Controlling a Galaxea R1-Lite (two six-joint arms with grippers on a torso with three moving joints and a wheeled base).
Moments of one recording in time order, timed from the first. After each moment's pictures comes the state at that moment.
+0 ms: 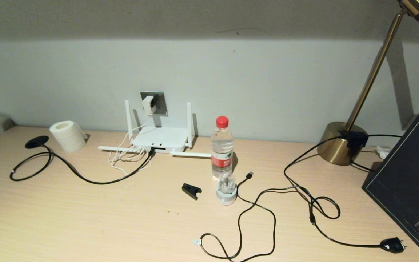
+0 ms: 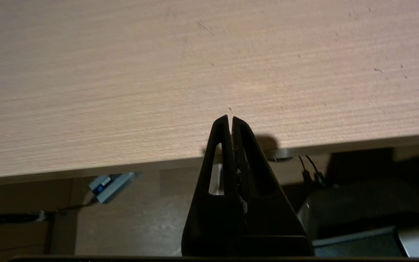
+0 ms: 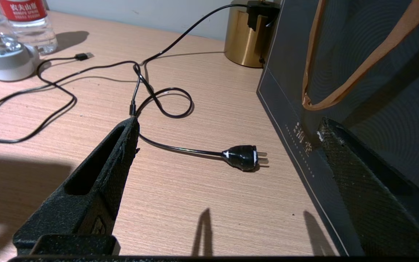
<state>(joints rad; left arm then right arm) -0.13 0.36 -0.05 0.05 0.09 0.15 0.00 0.00 0.00 -0.07 0.02 -0.10</state>
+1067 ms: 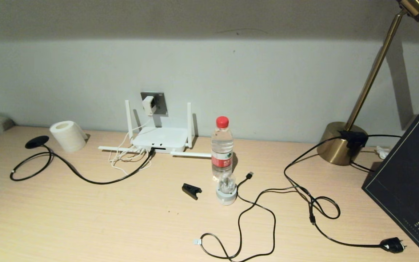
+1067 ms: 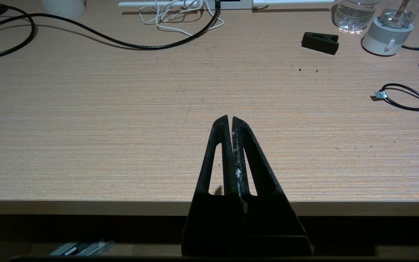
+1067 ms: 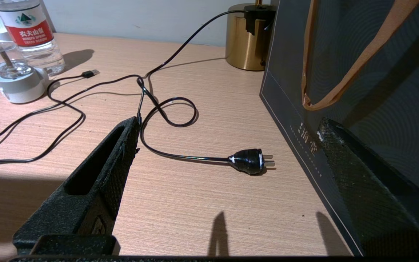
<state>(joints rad) -0.01 0.00 -0.03 0.06 -0.03 0.03 0.00 0.00 0.00 -0.09 0.01 -0.02</state>
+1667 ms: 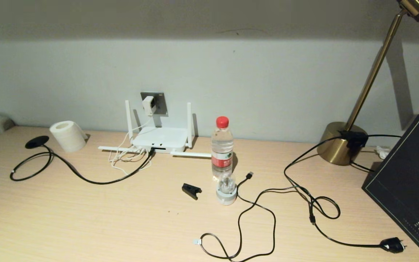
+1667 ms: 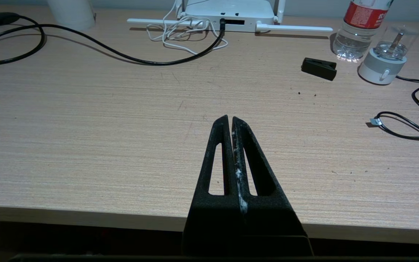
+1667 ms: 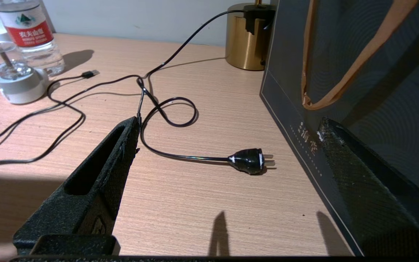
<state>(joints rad) -0.01 0.00 0.00 -0.04 0.00 -0.03 0.00 0.00 0.00 -0.09 0.01 -0.02</state>
